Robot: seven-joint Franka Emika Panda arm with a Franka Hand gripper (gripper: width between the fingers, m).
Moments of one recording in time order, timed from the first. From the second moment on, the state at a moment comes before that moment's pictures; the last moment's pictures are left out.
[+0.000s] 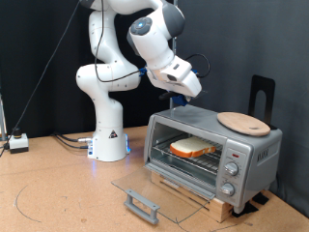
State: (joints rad) arm -0.03 -0.66 0.22 -2.74 0.80 1.89 -1.29
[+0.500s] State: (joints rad) arm -0.02 -0.66 0.26 -2.78 0.83 1.95 -1.26
